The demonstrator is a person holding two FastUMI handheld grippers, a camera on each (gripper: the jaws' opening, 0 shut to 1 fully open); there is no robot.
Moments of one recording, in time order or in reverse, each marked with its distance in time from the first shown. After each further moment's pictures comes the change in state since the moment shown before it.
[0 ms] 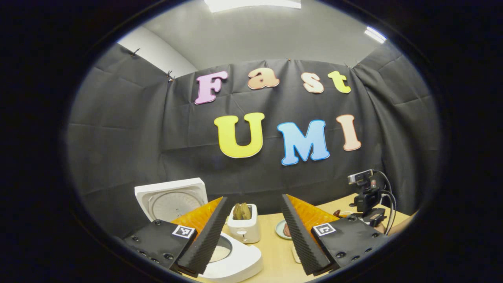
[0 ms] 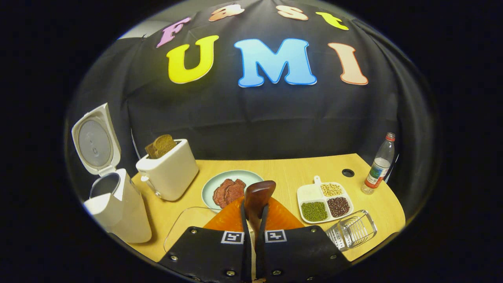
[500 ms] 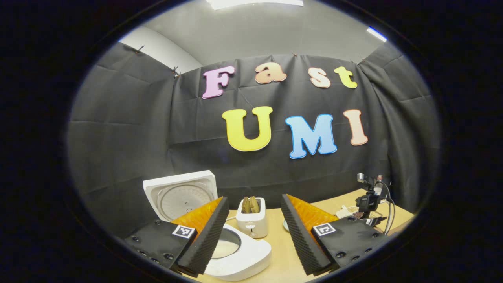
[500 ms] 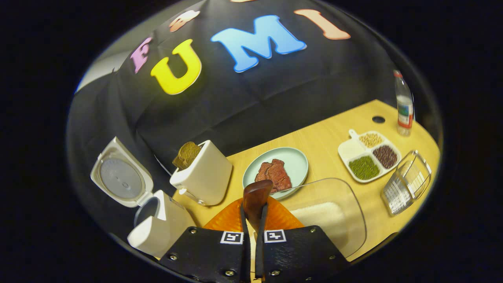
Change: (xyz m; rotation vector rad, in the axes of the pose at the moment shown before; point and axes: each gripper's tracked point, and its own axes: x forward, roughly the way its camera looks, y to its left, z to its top) left arm -0.002 0.020 -0.017 0.000 0.034 0.040; right arm 0.001 0.062 -0.016 0.489 0.116 0.221
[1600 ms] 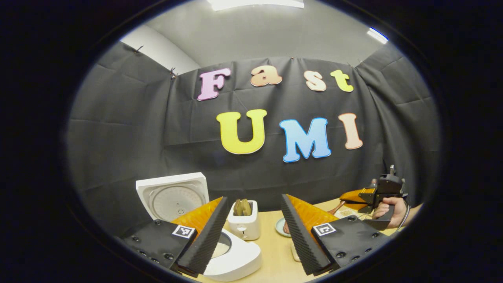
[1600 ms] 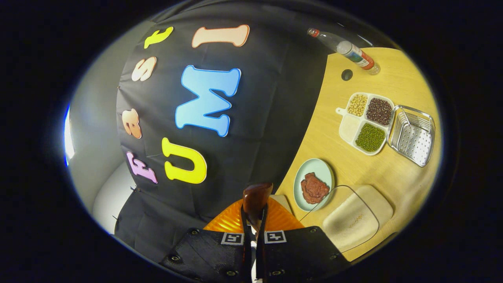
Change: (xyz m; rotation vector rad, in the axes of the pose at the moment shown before) left arm -0.002 -0.019 0.005 -0.017 -0.028 -0.031; right arm -0.076 0.003 0.125 0.674 -0.170 0.282
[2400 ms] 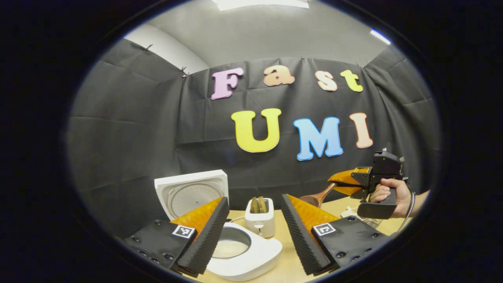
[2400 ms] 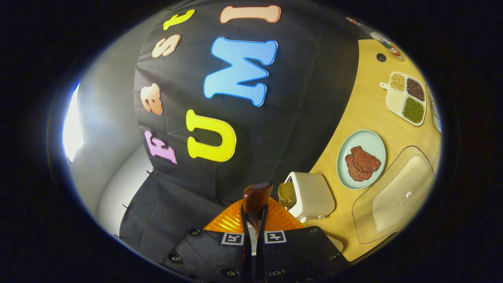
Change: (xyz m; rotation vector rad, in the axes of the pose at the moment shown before) left arm -0.014 0.062 -0.014 -0.012 0.006 0.067; right arm 0.043 0.096 -0.090 -0.047 0.143 0.139
